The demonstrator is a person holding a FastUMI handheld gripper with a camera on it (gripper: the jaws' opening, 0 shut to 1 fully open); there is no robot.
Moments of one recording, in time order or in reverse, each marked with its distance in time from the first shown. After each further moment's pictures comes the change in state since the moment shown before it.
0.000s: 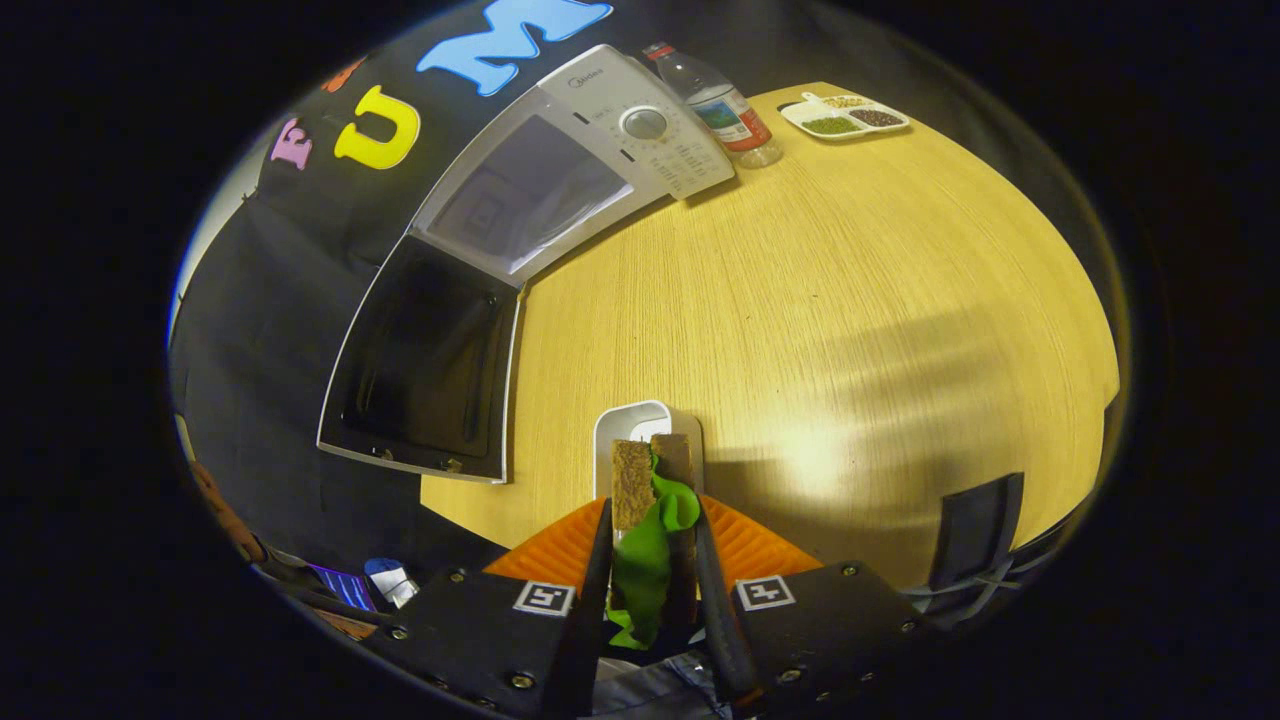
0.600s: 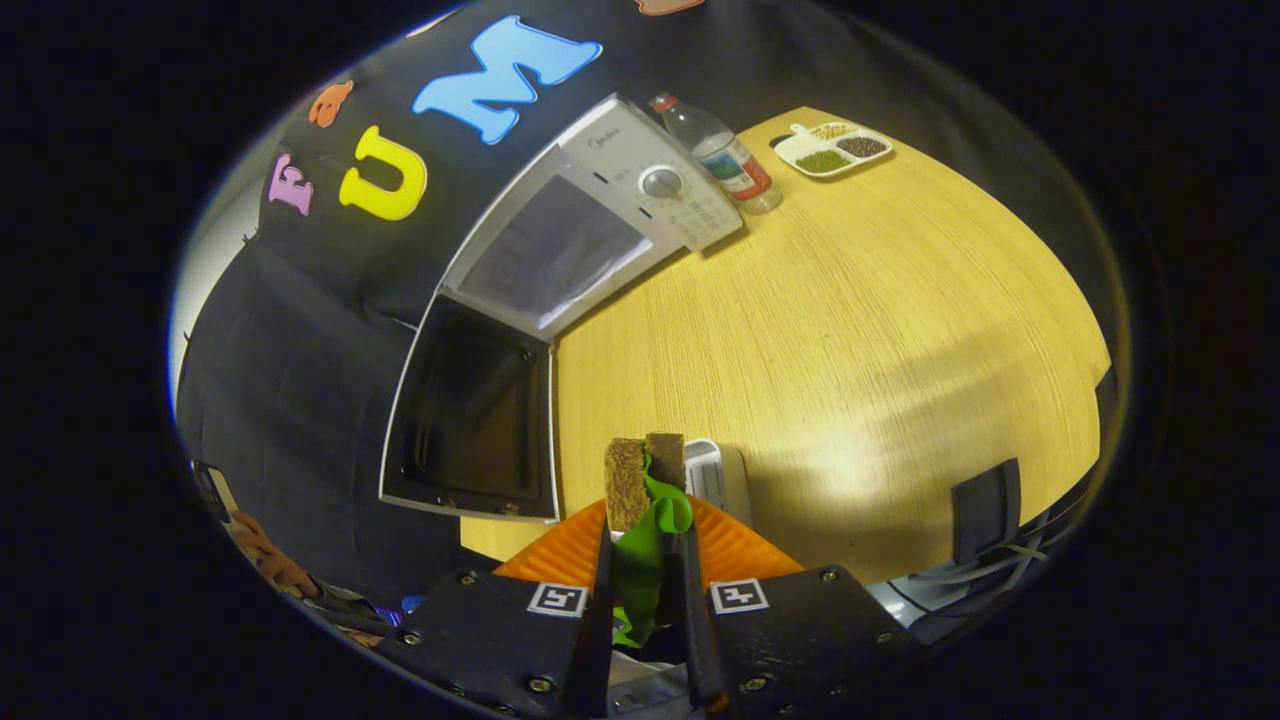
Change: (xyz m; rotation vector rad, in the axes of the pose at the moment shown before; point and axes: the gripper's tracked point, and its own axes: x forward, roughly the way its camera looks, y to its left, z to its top) arm -0.039 0.050 0.046 0.061 -0.202 0.046
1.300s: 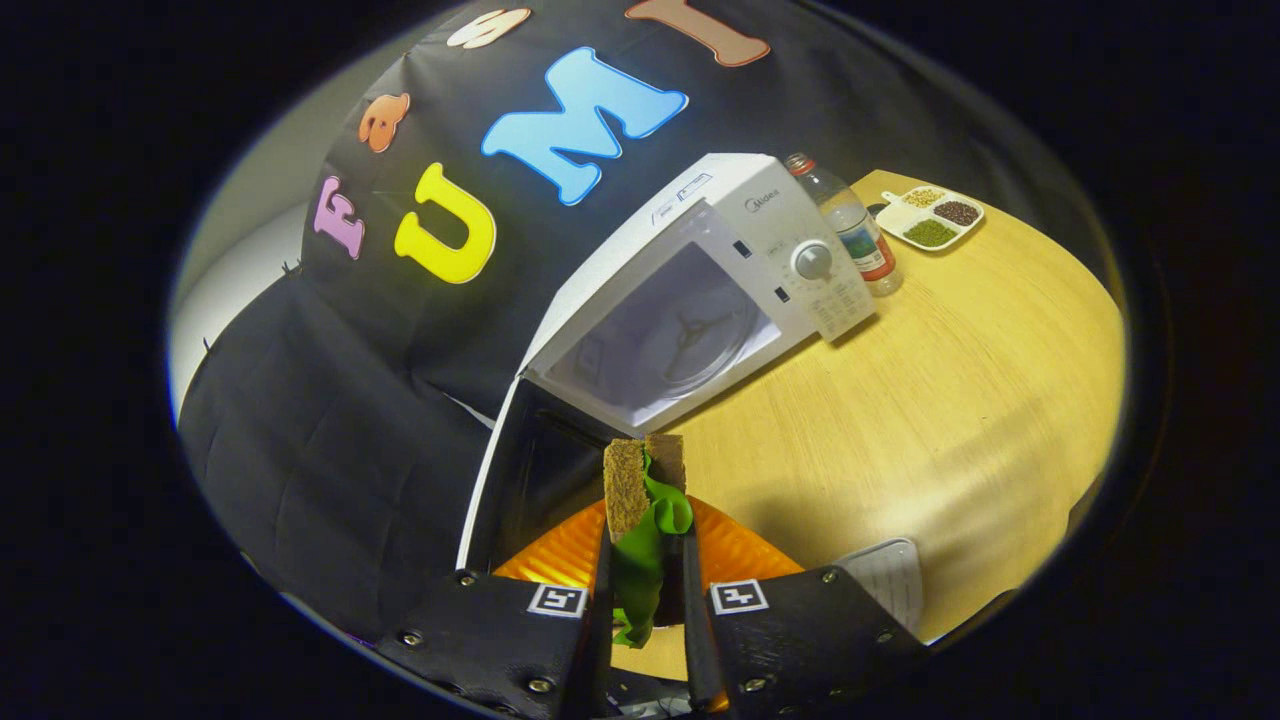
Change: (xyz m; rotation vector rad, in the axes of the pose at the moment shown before) arm 0.078 0.129 0.056 -0.002 -0.268 0.122
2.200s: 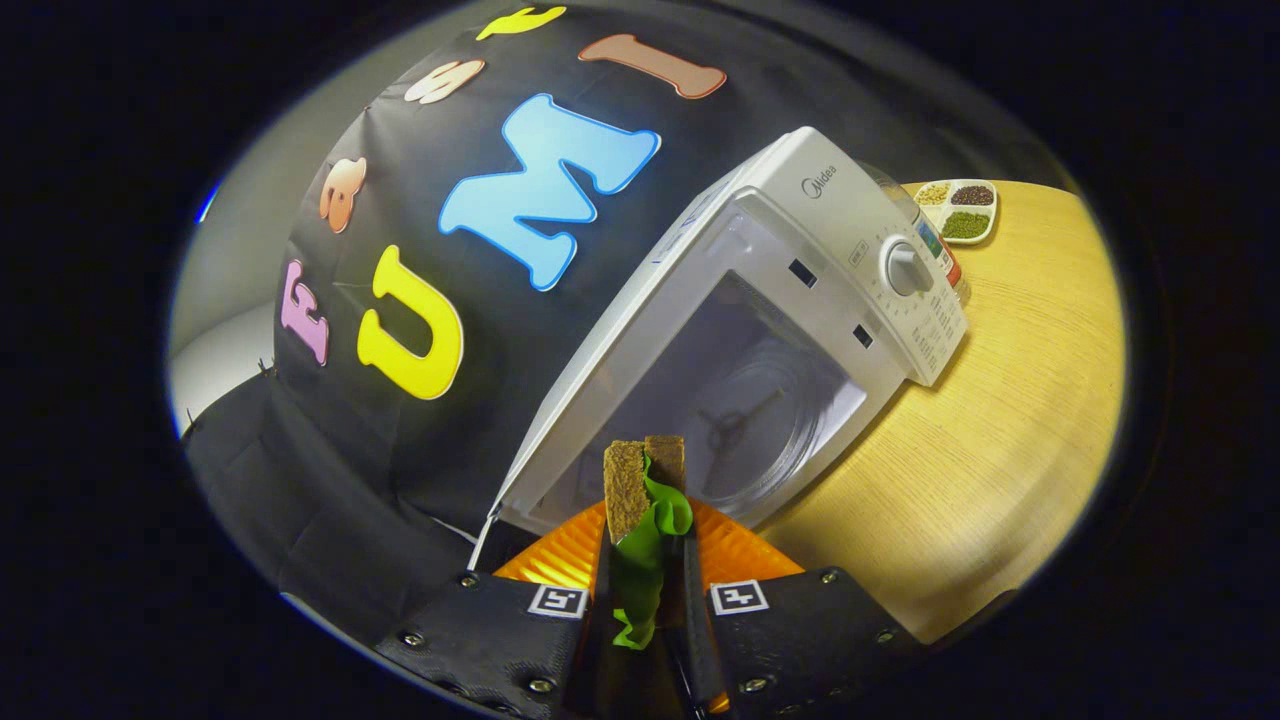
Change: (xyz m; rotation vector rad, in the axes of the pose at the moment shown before) arm 0.166 0.013 0.073 0.161 -0.382 -0.014
